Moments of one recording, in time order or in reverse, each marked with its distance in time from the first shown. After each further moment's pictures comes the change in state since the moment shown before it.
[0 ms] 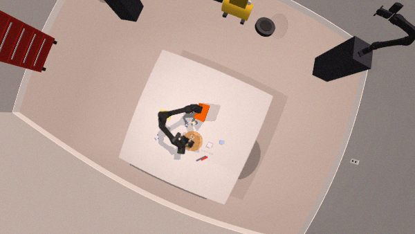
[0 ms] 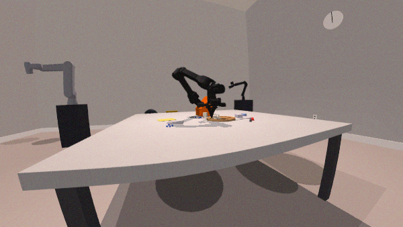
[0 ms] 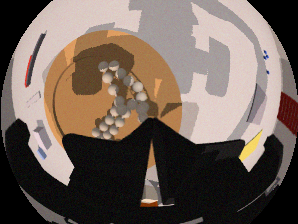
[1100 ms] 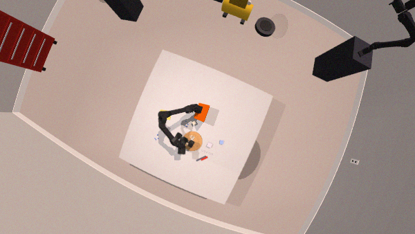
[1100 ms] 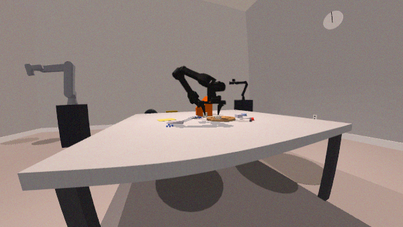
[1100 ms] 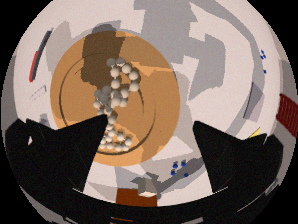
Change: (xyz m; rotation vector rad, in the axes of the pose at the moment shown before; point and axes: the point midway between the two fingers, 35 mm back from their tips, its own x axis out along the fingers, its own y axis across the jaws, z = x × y) arm -0.016 0.001 -0.003 -0.010 0.006 0.007
